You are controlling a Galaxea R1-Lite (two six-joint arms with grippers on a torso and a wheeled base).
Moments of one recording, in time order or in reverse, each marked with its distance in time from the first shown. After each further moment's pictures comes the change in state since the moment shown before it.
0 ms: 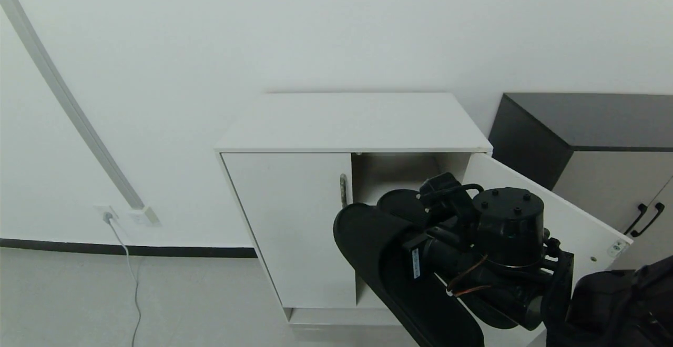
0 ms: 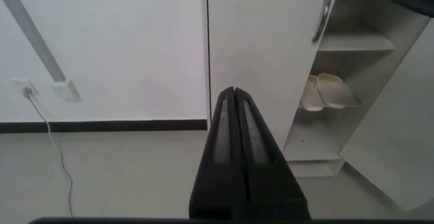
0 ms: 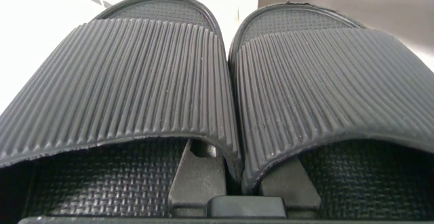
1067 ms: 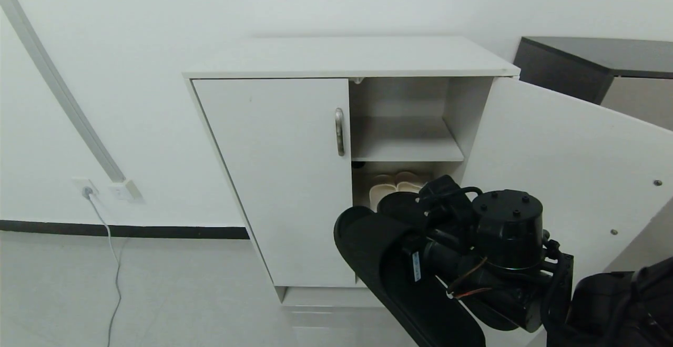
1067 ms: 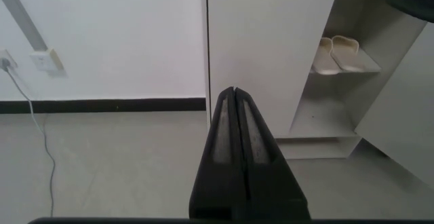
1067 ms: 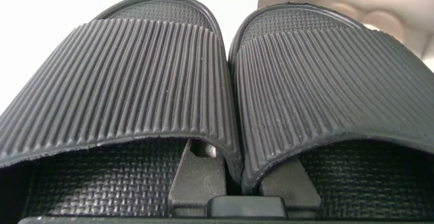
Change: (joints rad) left arm 0.000 0.000 0.000 0.000 0.000 -0.001; right arm 0.000 0.002 0.008 0.000 0.001 -0.012
